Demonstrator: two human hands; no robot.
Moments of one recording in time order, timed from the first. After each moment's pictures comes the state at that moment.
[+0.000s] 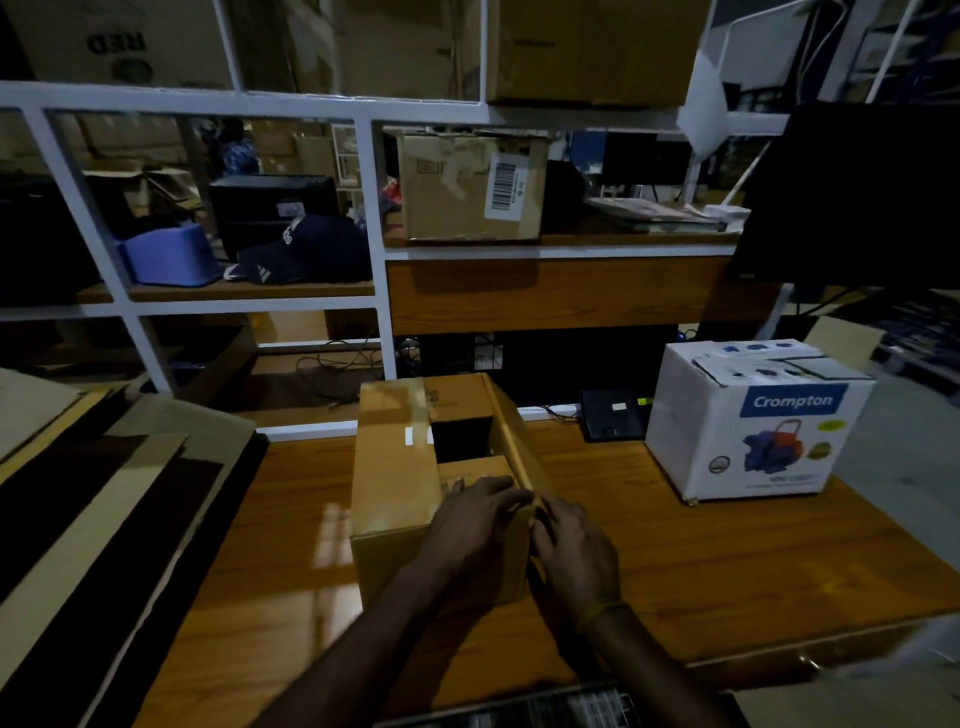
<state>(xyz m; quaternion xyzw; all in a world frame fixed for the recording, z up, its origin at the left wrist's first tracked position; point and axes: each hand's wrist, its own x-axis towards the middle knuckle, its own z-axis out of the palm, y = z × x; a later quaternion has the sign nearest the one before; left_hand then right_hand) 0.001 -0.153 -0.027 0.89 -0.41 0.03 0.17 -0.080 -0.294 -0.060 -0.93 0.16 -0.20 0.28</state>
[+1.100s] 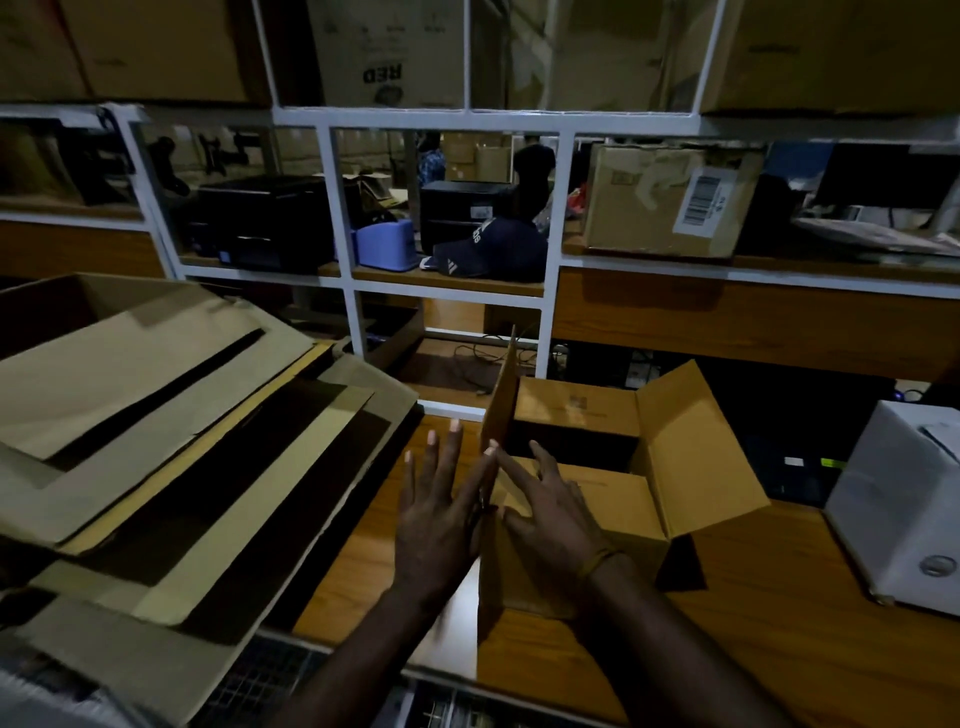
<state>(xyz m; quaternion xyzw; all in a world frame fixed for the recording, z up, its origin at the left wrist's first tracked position) -0.031 0.007 -0.025 0.92 -0.14 0.35 0.12 -0.009 -0.162 -0.010 -0.96 -0.15 -0.04 0.21</state>
